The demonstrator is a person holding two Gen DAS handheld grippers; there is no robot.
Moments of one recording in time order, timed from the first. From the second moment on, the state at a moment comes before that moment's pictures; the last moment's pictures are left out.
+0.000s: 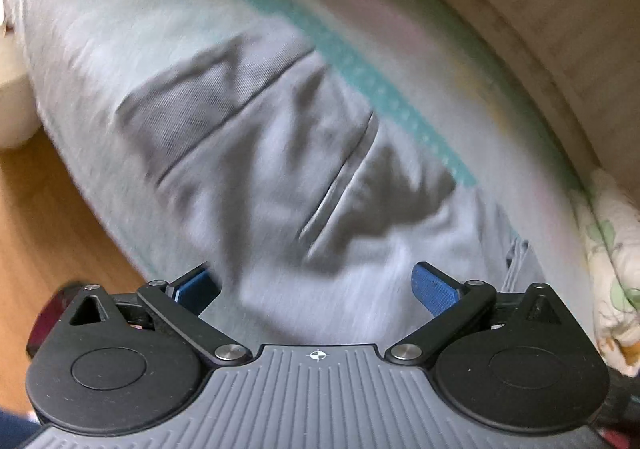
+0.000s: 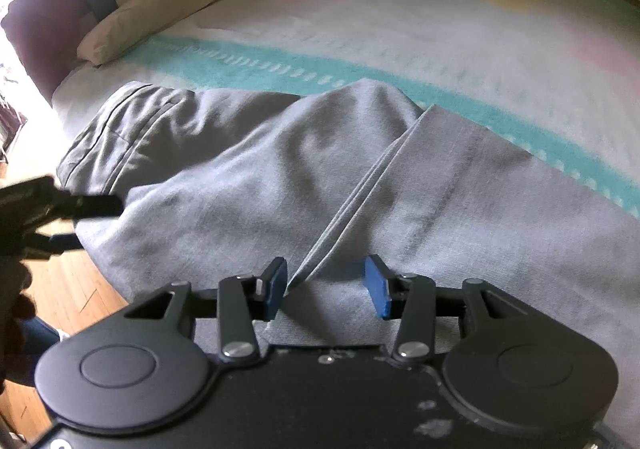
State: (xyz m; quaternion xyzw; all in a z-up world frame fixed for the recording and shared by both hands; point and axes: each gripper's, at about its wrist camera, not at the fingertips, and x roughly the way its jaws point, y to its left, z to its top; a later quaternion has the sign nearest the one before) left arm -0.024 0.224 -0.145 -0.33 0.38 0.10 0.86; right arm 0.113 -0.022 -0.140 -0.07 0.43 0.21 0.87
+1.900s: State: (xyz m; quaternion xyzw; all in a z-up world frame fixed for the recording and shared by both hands) left arm -0.023 0.279 -0.155 -0.44 0.27 0.12 0.85; right arm 0.117 -0.026 -0.125 -0.04 0.41 0.22 0.89
